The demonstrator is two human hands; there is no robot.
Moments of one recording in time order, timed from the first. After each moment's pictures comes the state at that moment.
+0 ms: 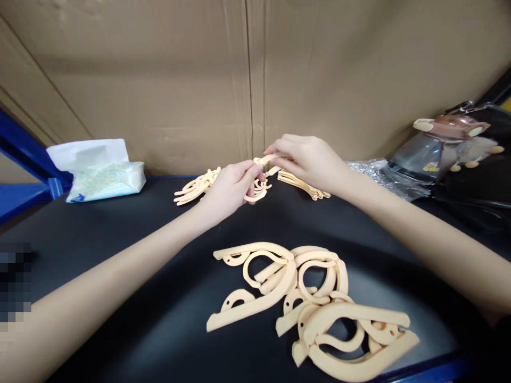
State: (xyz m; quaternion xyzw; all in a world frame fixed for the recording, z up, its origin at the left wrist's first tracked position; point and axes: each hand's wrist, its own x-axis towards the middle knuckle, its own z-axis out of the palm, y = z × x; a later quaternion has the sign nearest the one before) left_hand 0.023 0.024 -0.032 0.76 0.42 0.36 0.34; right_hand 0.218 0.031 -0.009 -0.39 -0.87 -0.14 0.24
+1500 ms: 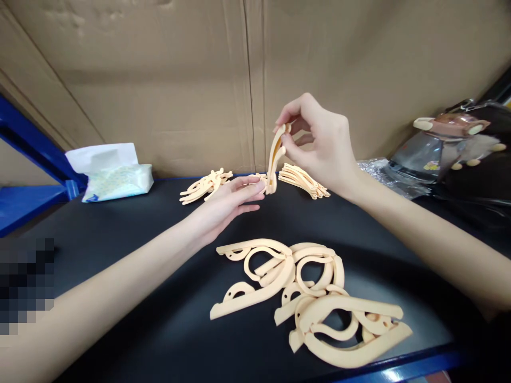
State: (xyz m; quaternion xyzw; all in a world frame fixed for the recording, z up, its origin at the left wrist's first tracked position) left_hand 0.011 0.003 -0.048 0.54 0.37 0.39 0.65; right_hand 0.209 0.009 0.005 -0.34 -0.81 -0.07 0.47
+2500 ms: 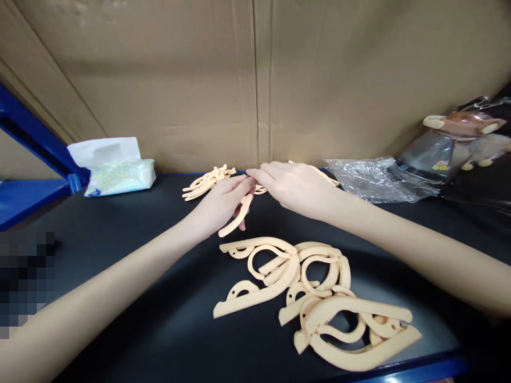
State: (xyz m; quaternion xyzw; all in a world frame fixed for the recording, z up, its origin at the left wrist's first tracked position) left_hand 0.005 0.001 -0.041 0.66 0.41 0.37 0.50; right_hand 0.183 -0.002 -0.026 -0.33 -0.90 -0.27 0.11
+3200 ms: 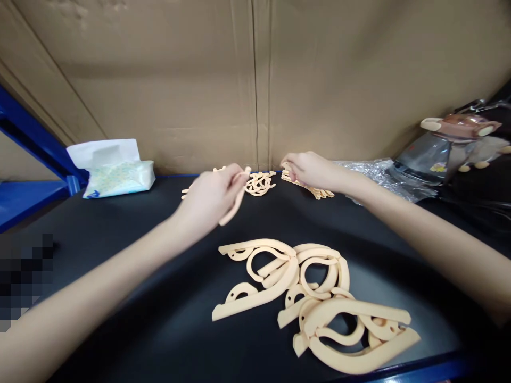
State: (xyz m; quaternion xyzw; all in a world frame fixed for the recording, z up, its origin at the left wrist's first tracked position) left_hand -0.007 0.007 -0.028 0.78 0.51 0.33 0.16; right_hand 0.224 0.048 -0.022 -0.51 -0.85 -0.04 0.13
